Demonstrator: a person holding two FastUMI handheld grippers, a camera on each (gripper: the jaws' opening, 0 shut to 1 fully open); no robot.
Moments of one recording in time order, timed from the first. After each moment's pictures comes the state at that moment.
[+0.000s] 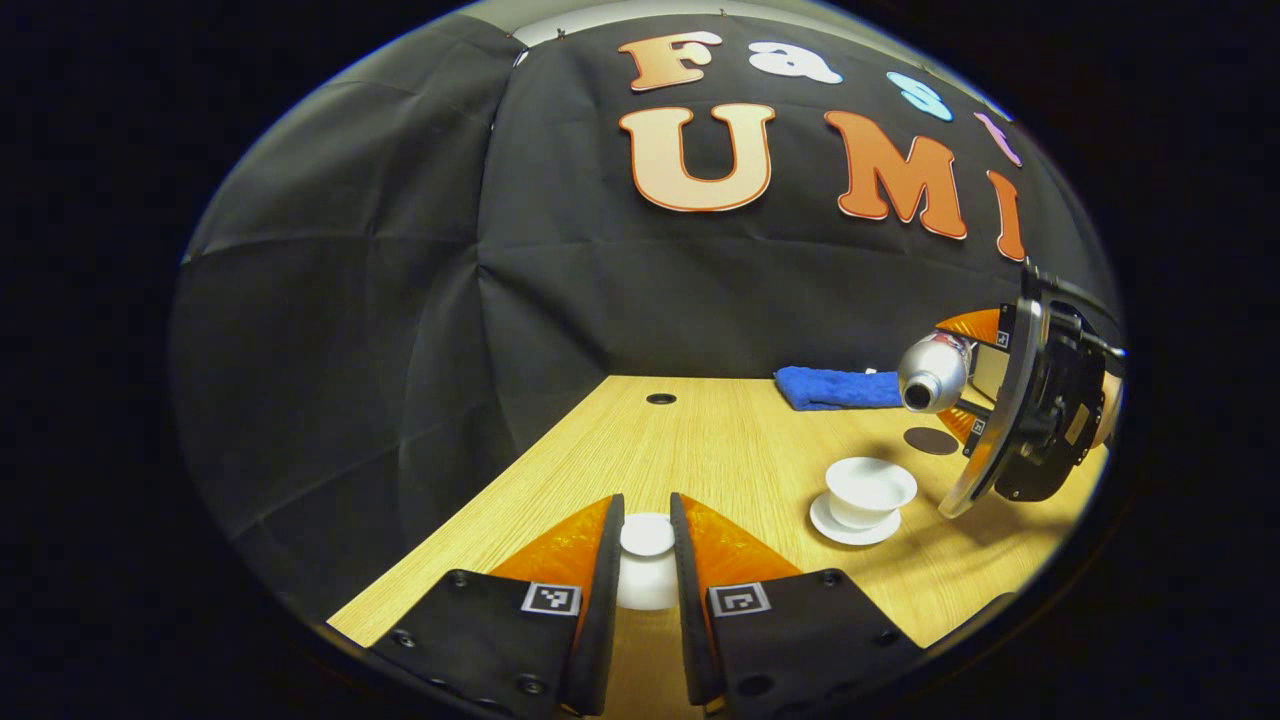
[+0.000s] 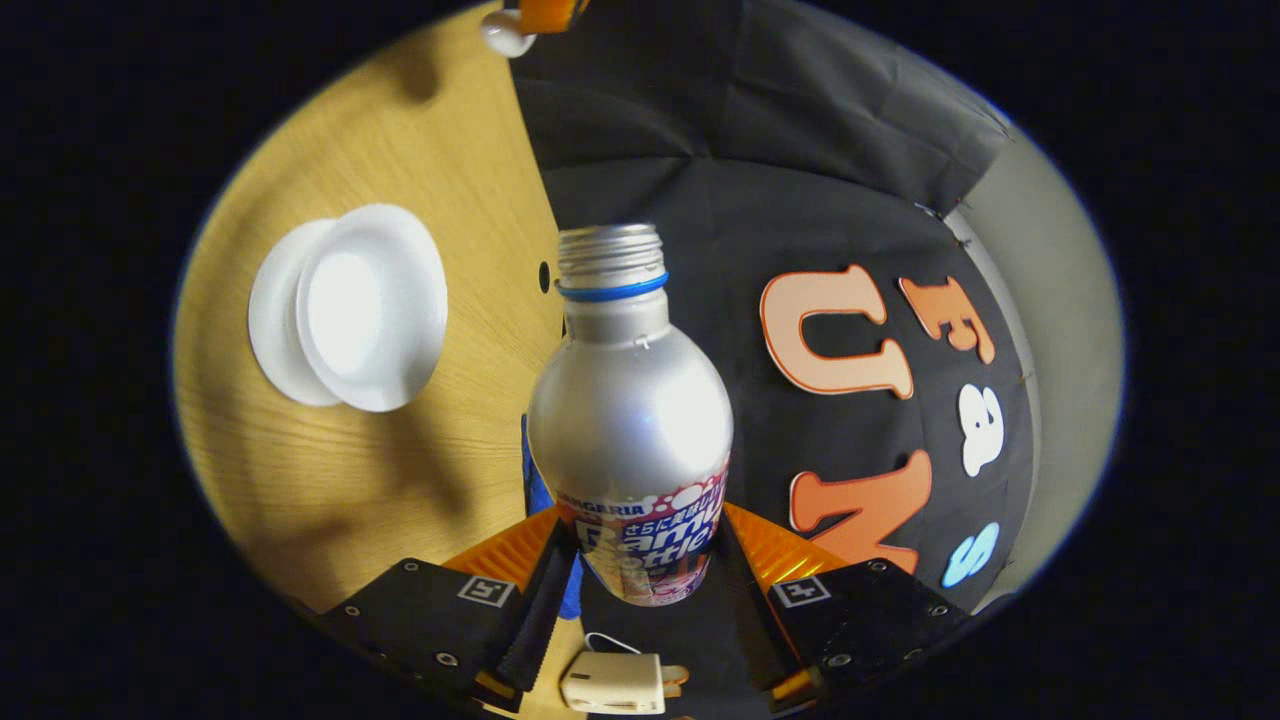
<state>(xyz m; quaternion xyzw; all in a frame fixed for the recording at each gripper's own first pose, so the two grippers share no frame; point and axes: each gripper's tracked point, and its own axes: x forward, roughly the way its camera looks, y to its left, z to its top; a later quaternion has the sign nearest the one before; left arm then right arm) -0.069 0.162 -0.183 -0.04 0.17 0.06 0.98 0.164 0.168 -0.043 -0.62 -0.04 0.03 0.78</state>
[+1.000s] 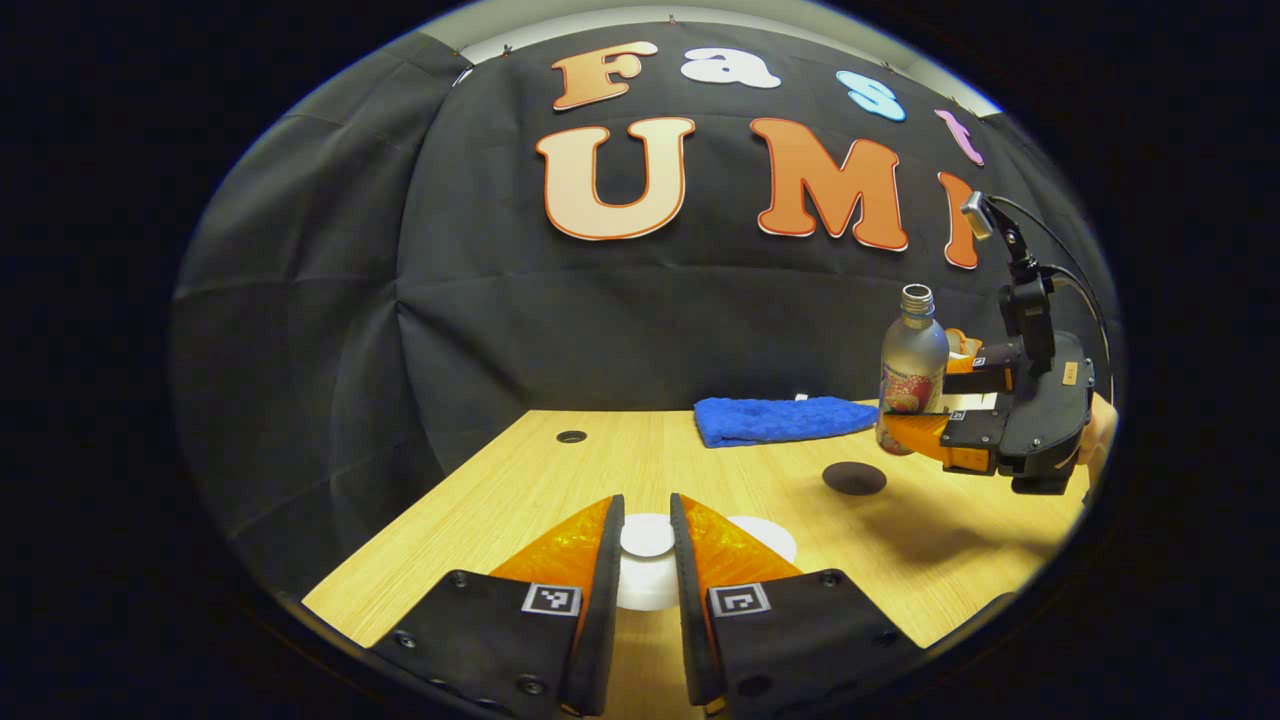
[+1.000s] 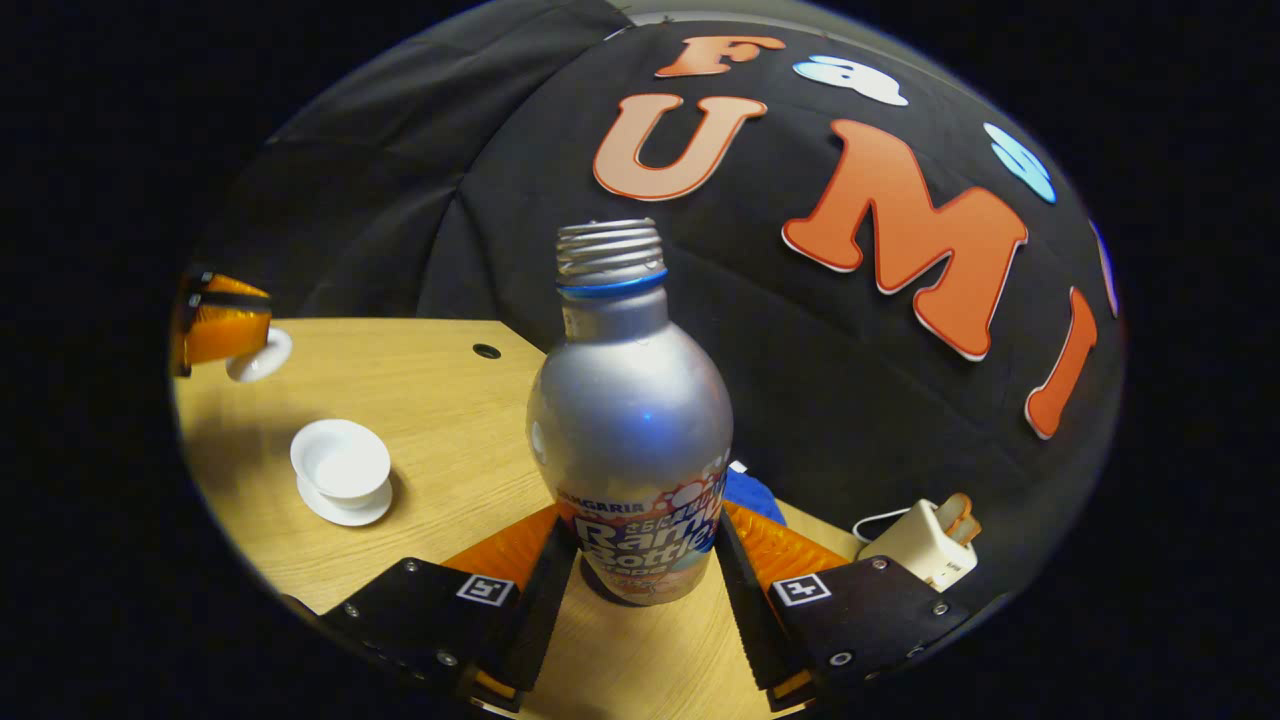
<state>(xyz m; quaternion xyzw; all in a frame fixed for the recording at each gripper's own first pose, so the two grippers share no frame) -0.023 0.054 -0.143 -0.04 0.13 -0.01 0.99 0.179 0.075 -0.066 -0.15 0.11 0.10 0.98</state>
